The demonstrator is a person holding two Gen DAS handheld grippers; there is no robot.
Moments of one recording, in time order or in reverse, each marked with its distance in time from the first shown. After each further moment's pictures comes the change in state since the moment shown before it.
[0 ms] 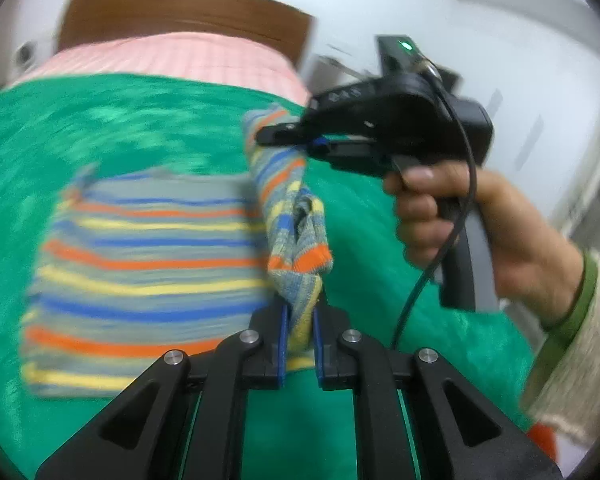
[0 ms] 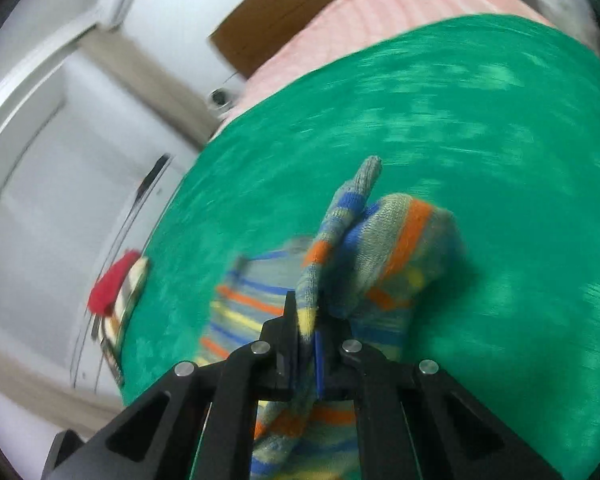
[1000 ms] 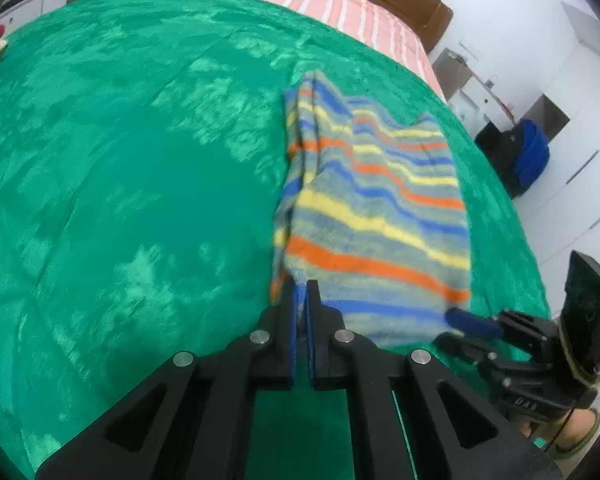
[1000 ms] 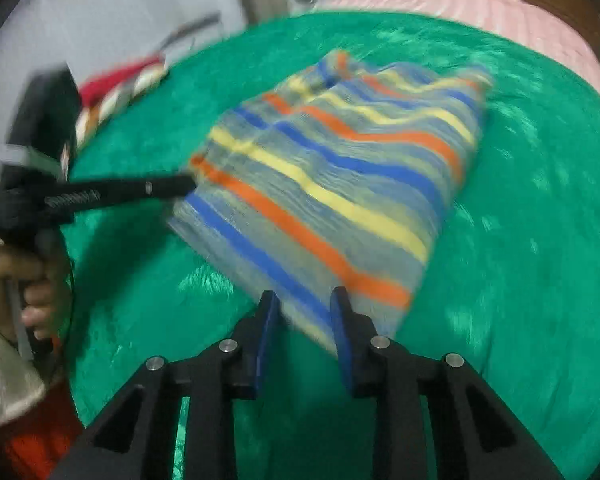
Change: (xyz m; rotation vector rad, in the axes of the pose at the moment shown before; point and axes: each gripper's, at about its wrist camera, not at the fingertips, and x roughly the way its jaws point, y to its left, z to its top) left arm -0.030 0.151 -0.031 -0.275 0.160 0.242; right arm 0.060 0.073 -0.188 -0.450 0.203 -0.163
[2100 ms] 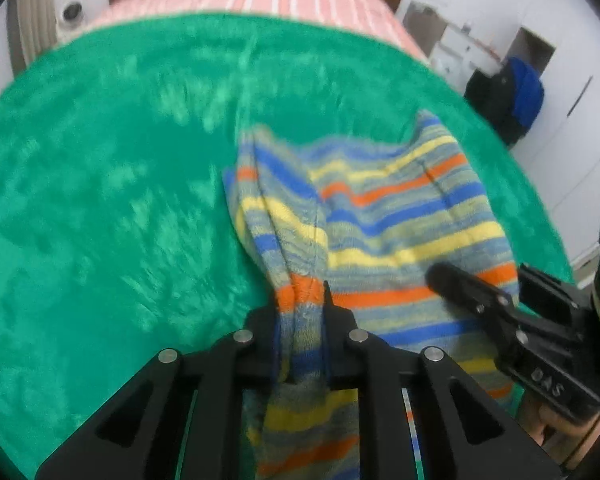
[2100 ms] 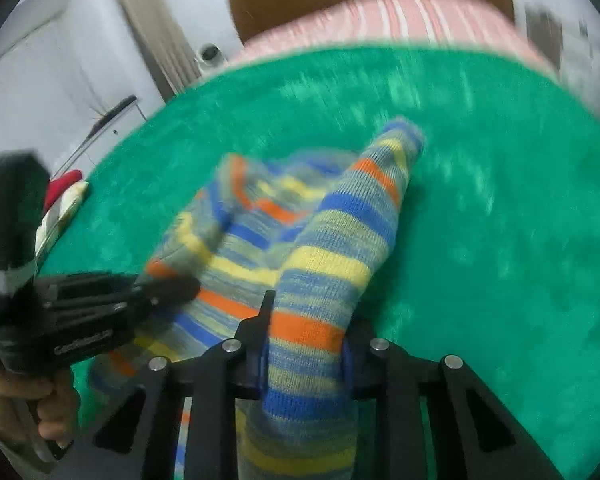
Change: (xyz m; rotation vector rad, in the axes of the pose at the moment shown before) left arm 0.039 -0.061 0.103 0.266 0.025 0.057; right arm 0.014 -0.024 0.103 0.239 -0.187 -0.160
